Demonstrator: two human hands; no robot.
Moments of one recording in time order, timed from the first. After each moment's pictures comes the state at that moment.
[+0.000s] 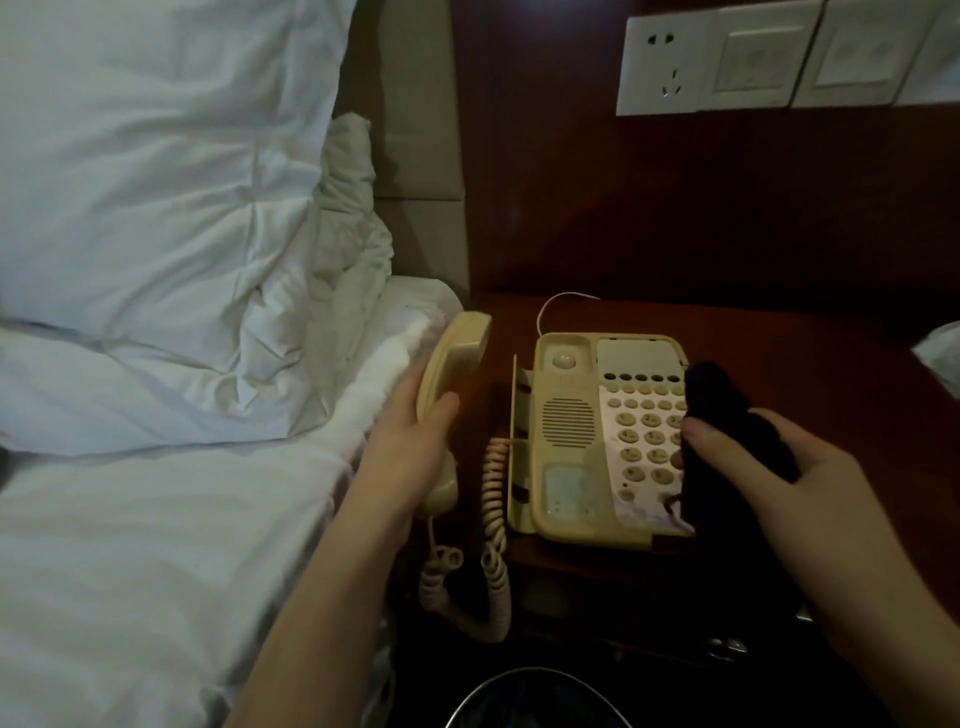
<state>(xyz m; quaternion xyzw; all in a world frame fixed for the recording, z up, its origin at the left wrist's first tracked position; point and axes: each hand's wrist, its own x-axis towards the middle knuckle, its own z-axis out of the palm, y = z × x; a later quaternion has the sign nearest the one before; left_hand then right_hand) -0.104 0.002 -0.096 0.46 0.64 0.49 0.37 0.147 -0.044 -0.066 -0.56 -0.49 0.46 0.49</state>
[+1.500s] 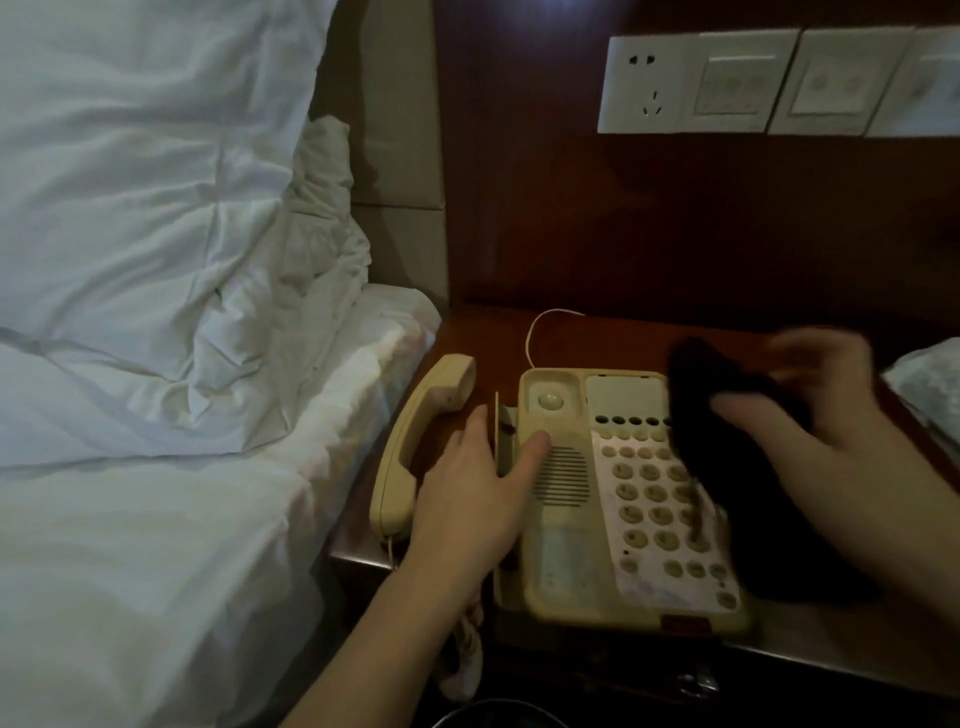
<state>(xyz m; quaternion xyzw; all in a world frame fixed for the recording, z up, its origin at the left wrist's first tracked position) -0.041 0.004 -0.113 0.59 0.69 0.30 0.28 0.173 -0.025 -0.021 -0.62 -0.62 0.28 0.40</state>
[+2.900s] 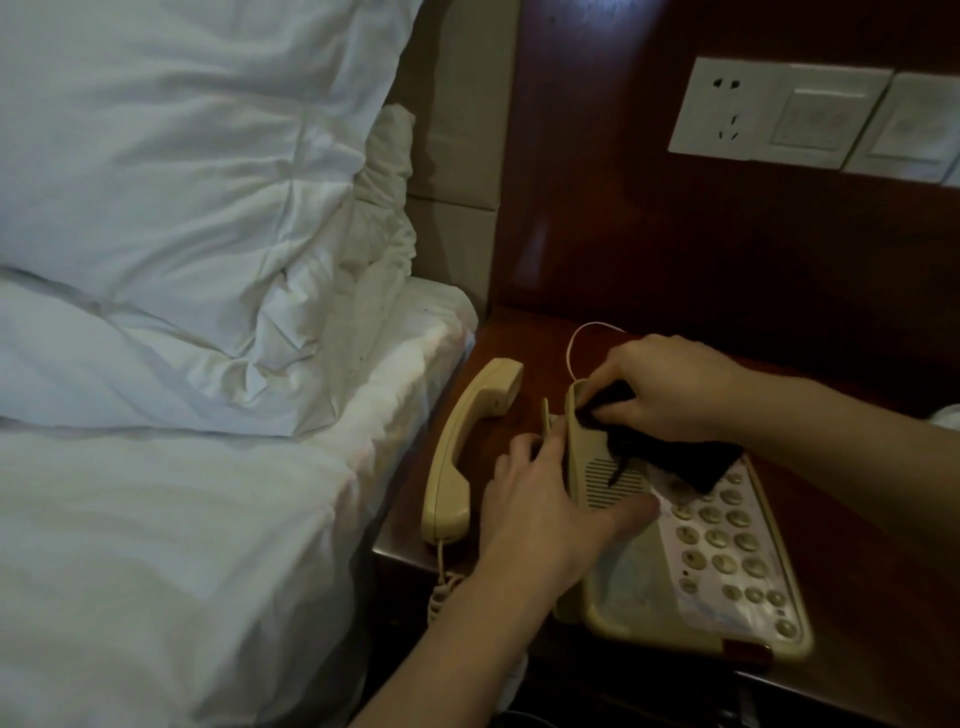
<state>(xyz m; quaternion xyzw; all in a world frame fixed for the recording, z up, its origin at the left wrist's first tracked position) -0.039 0.011 -0.123 0.63 0.65 0.28 0.33 0.087 0.098 -0.023 -0.47 -0.88 -0.01 -0.07</state>
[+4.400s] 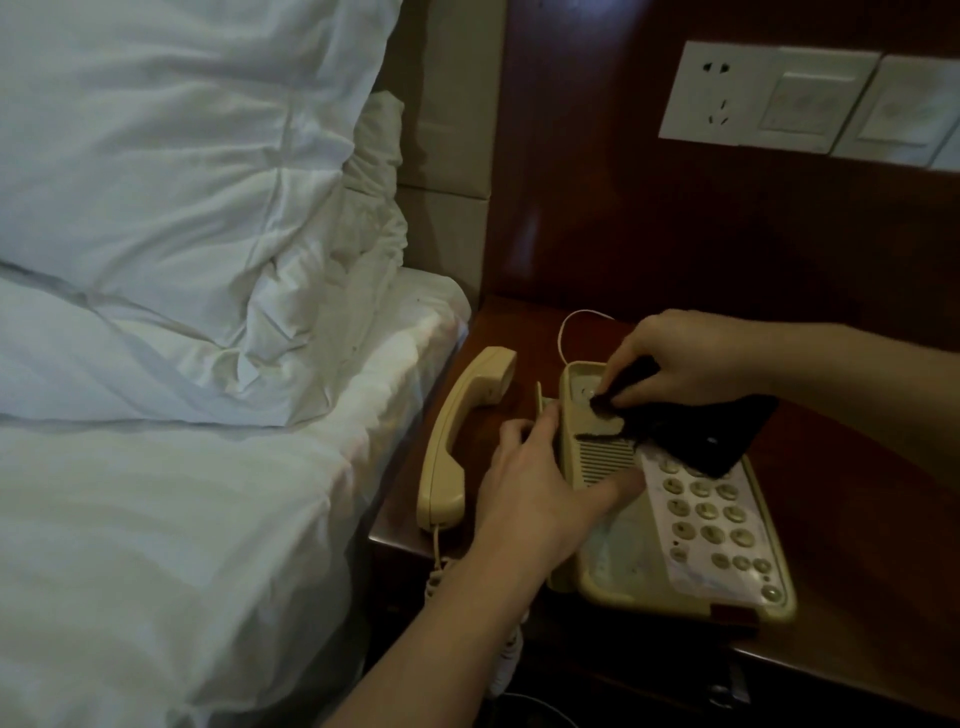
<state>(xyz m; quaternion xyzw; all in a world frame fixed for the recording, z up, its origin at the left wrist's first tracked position) -0.040 0.014 -0.126 0.60 0.64 0.30 0.36 0.106 0.113 -0.010 -0.45 -0.88 0.06 -0.14</state>
